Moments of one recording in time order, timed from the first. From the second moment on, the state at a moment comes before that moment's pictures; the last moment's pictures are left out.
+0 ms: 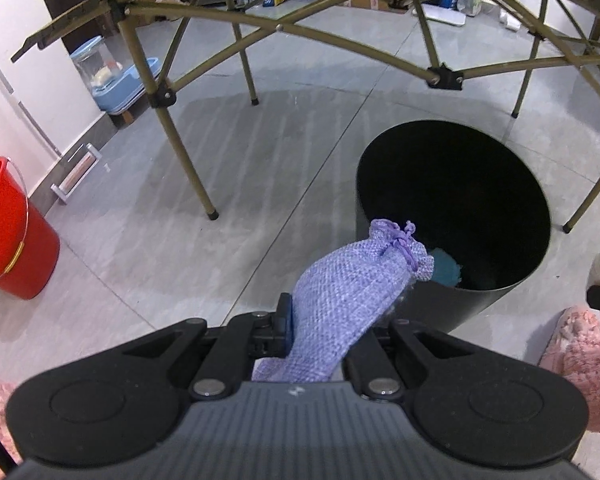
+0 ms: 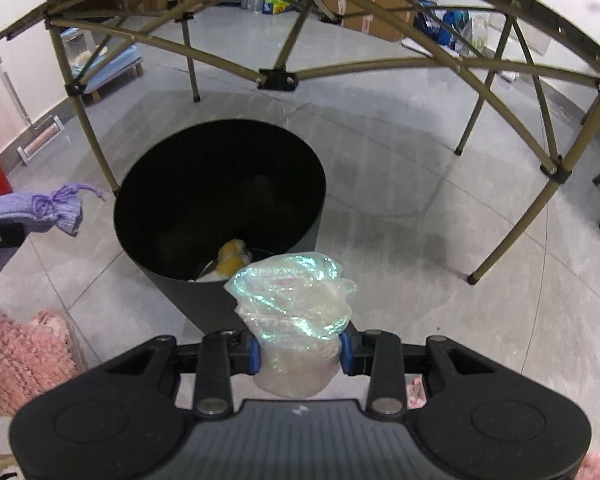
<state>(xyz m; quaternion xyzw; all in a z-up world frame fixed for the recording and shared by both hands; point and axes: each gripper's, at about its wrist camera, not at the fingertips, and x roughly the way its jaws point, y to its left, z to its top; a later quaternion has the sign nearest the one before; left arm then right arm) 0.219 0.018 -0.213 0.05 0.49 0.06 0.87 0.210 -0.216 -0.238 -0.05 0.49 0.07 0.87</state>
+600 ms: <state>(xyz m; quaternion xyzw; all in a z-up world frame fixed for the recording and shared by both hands) 0.229 0.033 -0.230 0.05 0.52 0.09 0.85 0.226 -0.227 -0.250 -0.03 0.51 0.06 0.86</state>
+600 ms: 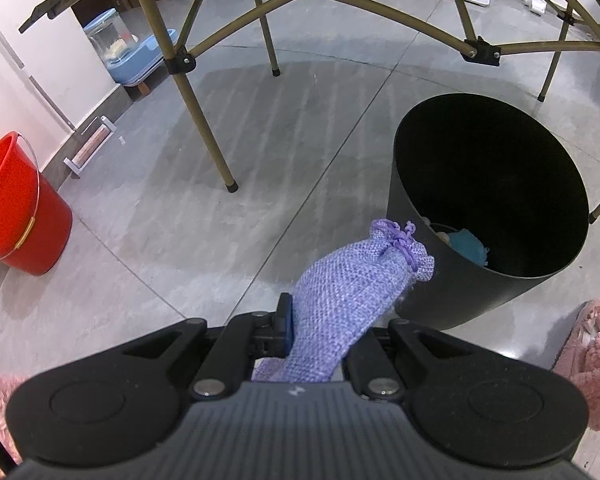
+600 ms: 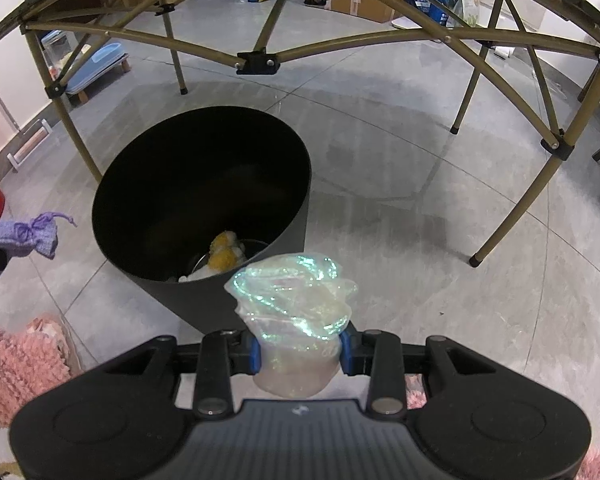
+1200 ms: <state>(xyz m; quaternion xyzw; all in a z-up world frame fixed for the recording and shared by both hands) 0.233 0.032 -0.225 0.04 0.52 0.10 0.85 0.257 -0.236 -0.251 -0.02 0.50 0.04 0.86</state>
